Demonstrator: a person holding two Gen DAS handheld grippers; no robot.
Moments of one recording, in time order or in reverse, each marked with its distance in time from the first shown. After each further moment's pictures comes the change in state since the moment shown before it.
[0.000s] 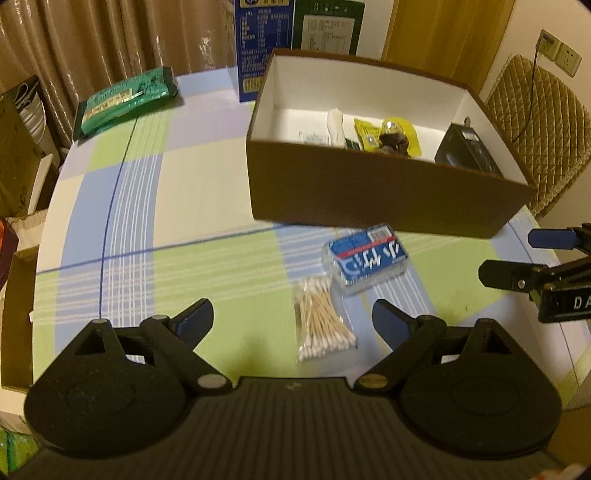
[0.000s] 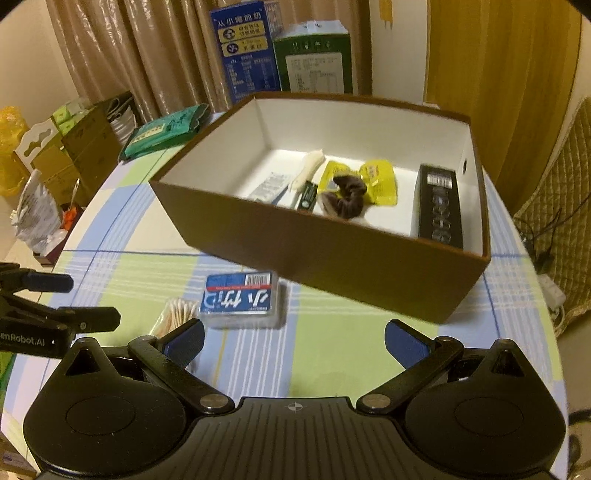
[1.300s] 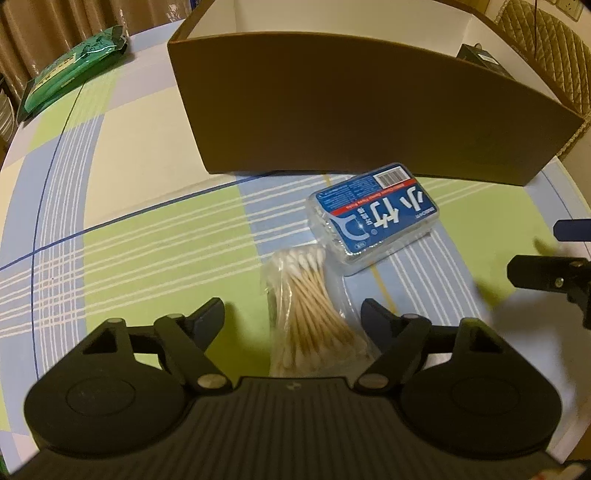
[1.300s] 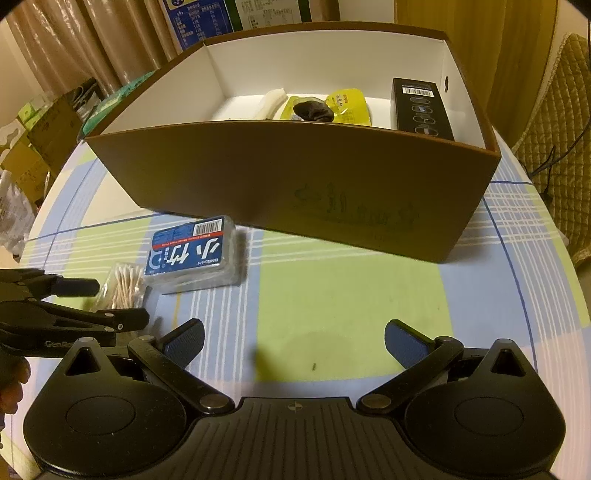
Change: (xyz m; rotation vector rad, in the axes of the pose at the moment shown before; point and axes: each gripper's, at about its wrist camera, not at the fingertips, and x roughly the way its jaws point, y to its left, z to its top) left arm 0.099 -0.017 -0.010 0.081 0.110 -0.009; right arm 0.049 -0.031 -0.021 0.094 0.102 -0.039
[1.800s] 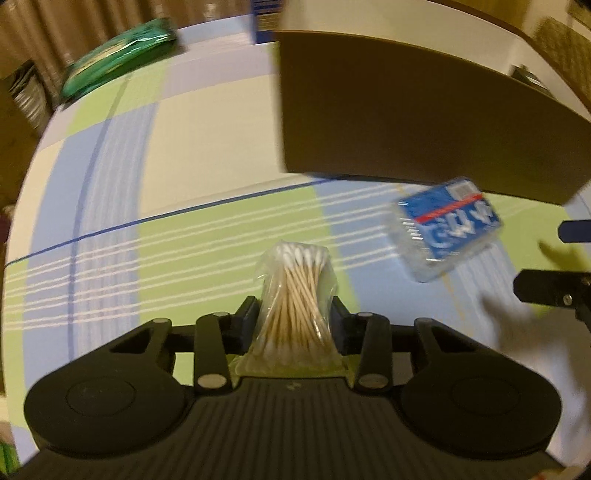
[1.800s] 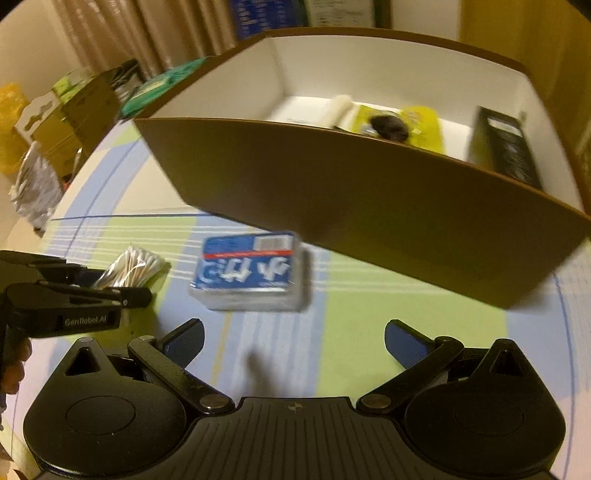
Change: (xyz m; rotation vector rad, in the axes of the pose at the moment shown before) left arm -0.001 0.047 -0.004 -0.084 -0.021 0.081; right arm 0.028 0.049 0.016 -0.140 -0.010 0.088
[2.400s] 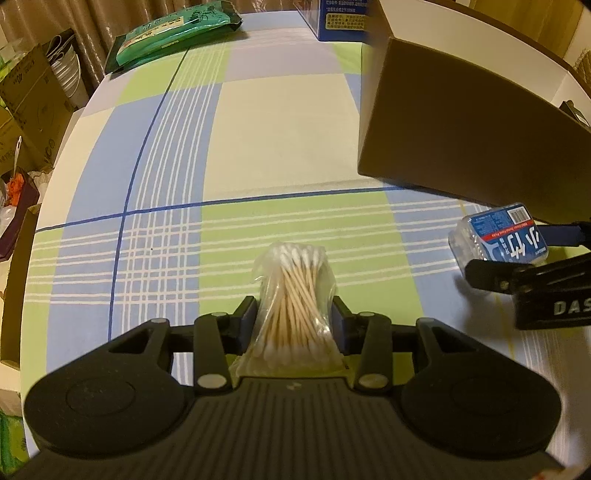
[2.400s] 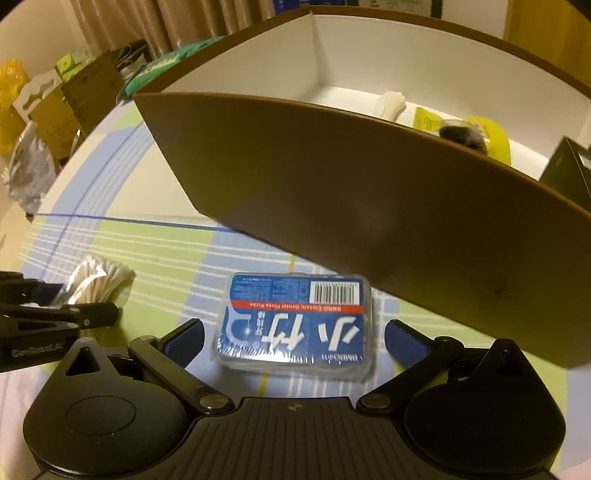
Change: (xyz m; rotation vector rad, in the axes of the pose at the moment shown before) left arm 0.000 0.037 -0.001 -0.107 0.006 0.043; right arm 0.069 0.033 0.032 -0.063 0.036 -0.048
